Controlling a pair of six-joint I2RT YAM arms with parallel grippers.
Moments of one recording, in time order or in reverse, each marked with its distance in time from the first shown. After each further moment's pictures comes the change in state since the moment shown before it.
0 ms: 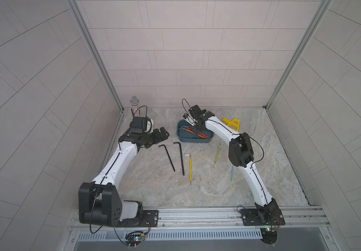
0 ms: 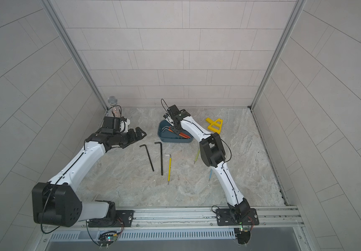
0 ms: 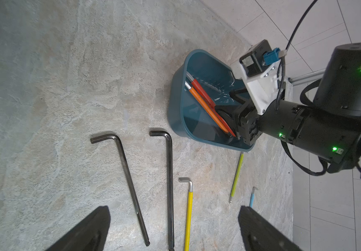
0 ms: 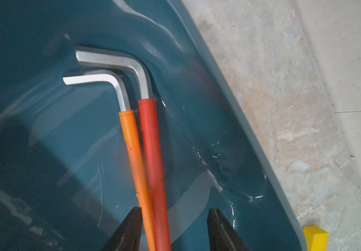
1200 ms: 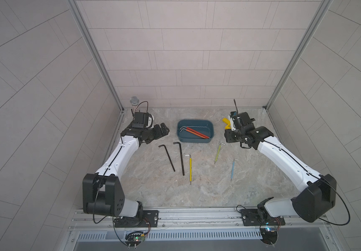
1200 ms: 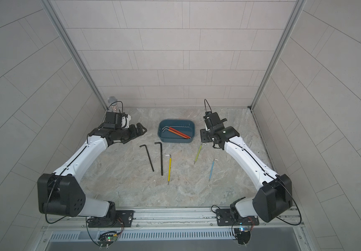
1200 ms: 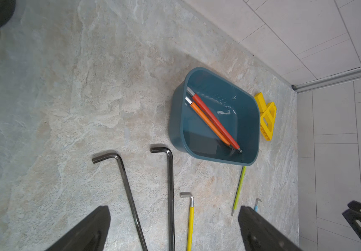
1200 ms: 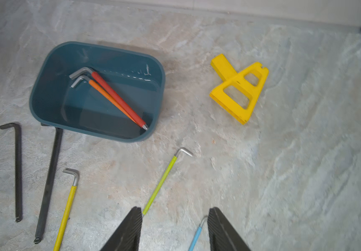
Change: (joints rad) left arm 0.000 0.086 0.077 0.005 -0.026 0.004; right arm -0.146 -1.143 -1.072 0.102 0.000 0.652
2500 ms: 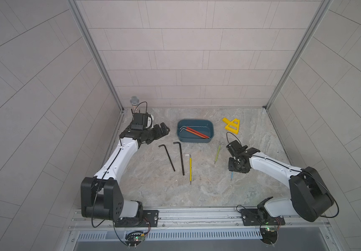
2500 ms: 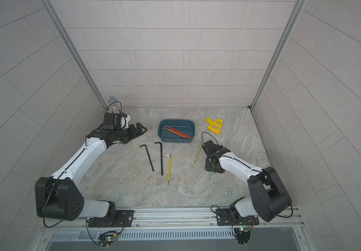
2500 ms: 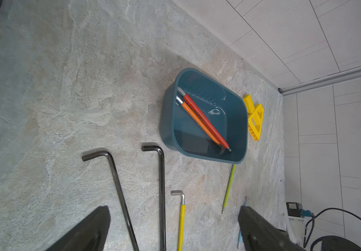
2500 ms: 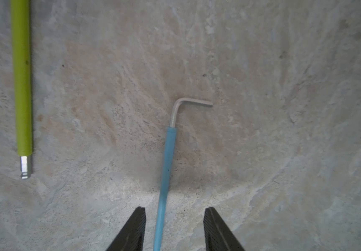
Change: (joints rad) left arm 0.000 -0.035 -0.011 0.027 0.030 -0.029; right arm 0.048 0.067 -0.475 0.085 0.002 0.368
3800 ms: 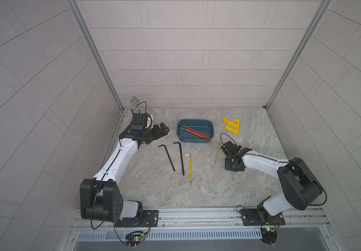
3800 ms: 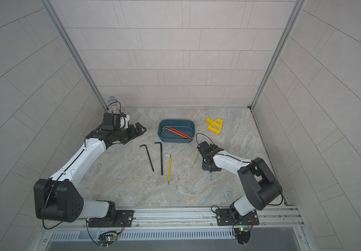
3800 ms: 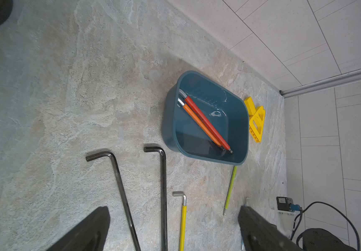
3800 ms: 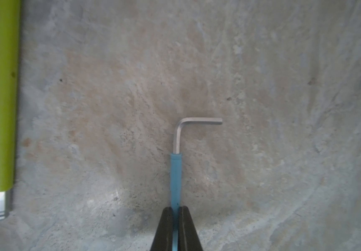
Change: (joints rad) left arm 0.000 -0.013 -0.005 0.000 -0.014 0.000; right arm 0.045 0.105 0.018 0.070 0.084 -0.008
